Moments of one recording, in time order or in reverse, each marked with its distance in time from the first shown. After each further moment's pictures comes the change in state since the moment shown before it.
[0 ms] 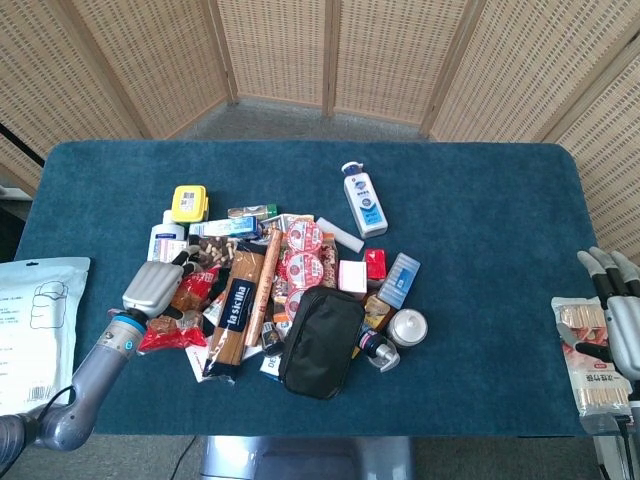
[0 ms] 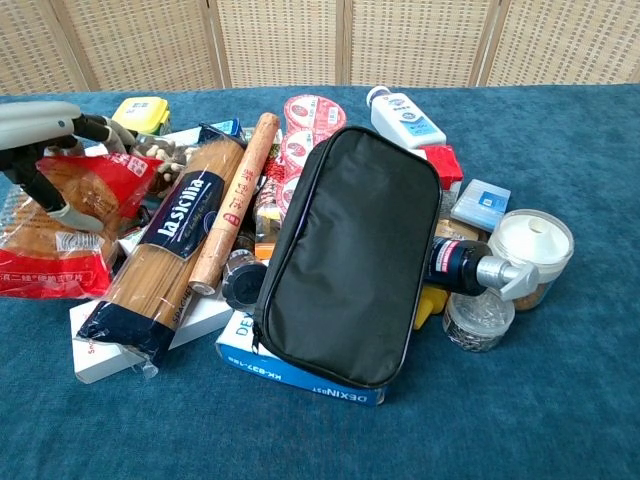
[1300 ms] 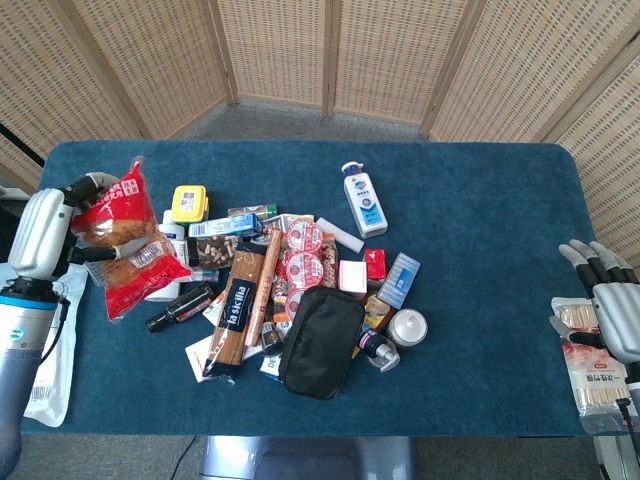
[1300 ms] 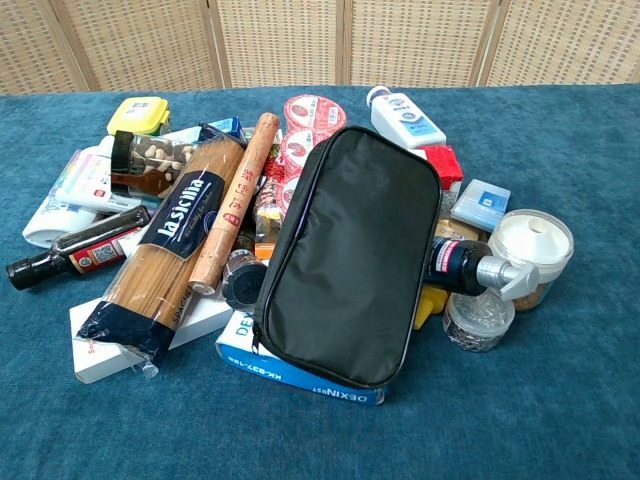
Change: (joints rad) left arm 0.155 0.473 -0.353 -0.488 0.039 0.286 -0.431; right arm 0.077 0.010 0.006 0.149 -0.077 -0.134 0.167
